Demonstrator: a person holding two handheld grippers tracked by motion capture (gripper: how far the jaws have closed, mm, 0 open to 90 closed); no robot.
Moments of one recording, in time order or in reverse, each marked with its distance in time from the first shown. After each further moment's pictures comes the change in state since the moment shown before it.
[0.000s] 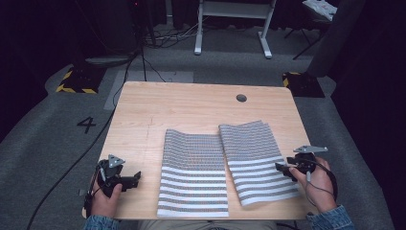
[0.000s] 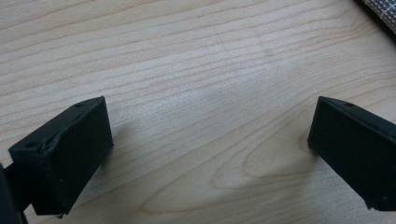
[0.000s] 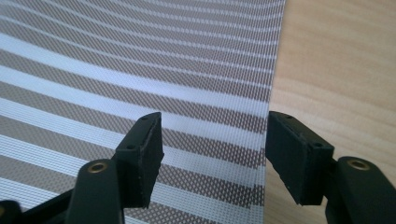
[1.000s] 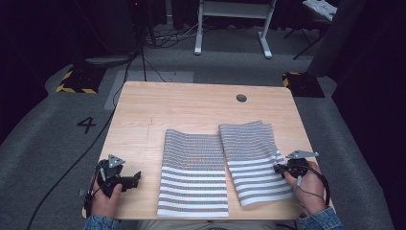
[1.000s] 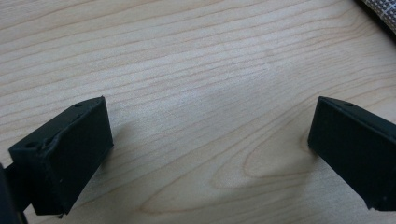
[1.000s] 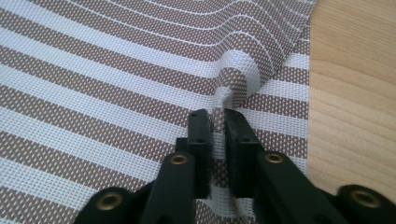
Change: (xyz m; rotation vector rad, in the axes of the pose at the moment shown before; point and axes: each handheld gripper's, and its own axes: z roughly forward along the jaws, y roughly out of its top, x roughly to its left) left arm 0.000 0.000 0.000 0.000 0.000 0.000; right arm 0.019 -0.008 0.009 0.022 0.011 -0.058
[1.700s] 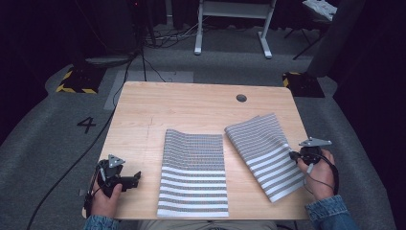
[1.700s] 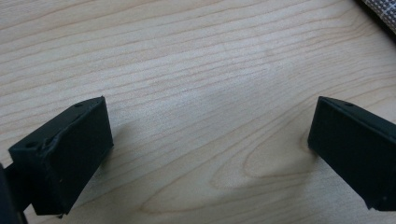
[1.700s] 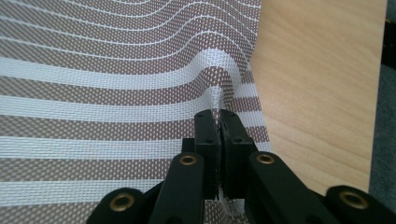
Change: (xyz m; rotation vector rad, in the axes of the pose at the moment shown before) left arm 0.000 0.000 0.000 0.000 0.000 0.000; right arm -0.048 0.020 -0.016 -0.034 -0.151 -0.022
